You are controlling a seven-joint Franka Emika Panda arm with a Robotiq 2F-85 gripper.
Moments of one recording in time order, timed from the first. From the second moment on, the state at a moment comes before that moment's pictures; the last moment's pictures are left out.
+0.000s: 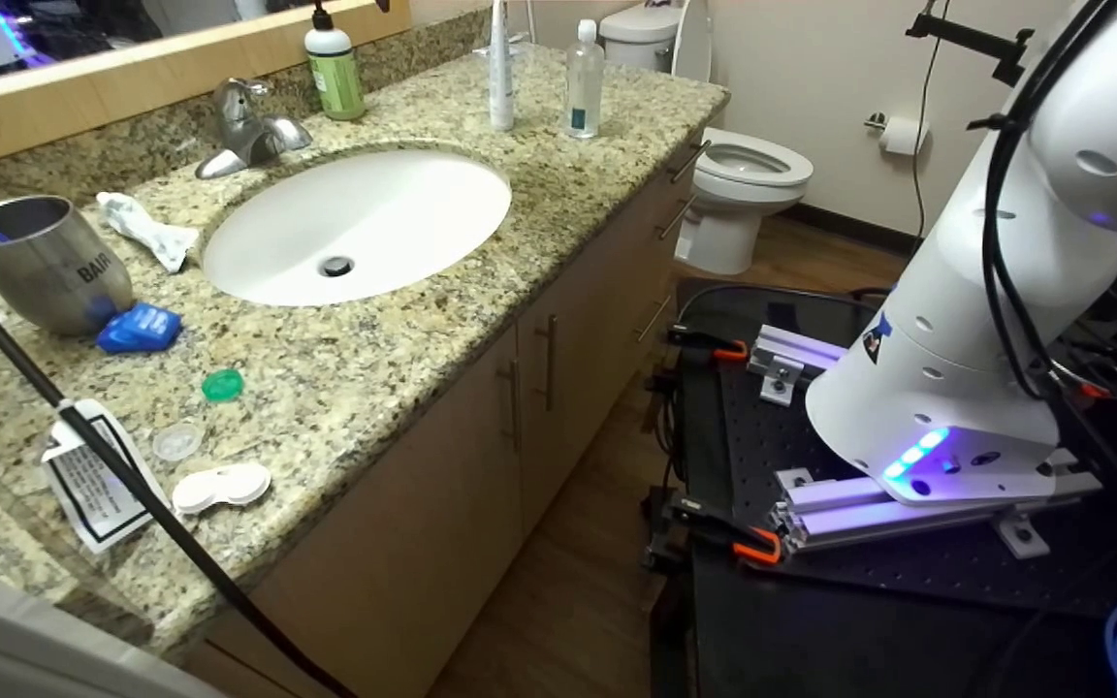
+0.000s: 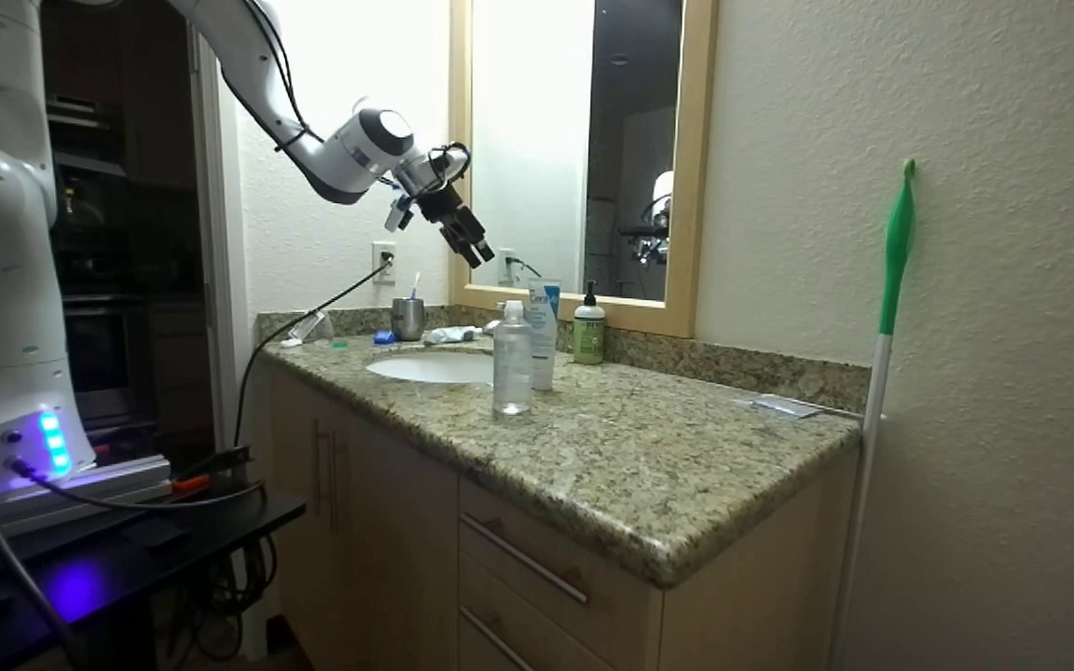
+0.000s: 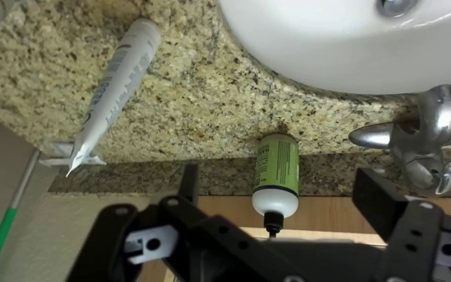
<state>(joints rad) -0.48 0.04 -0.05 -2.22 -0.77 2.77 0.78</state>
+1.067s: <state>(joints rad) -0.45 0.26 -0.15 -1.92 -1.47 2.86 1.35</state>
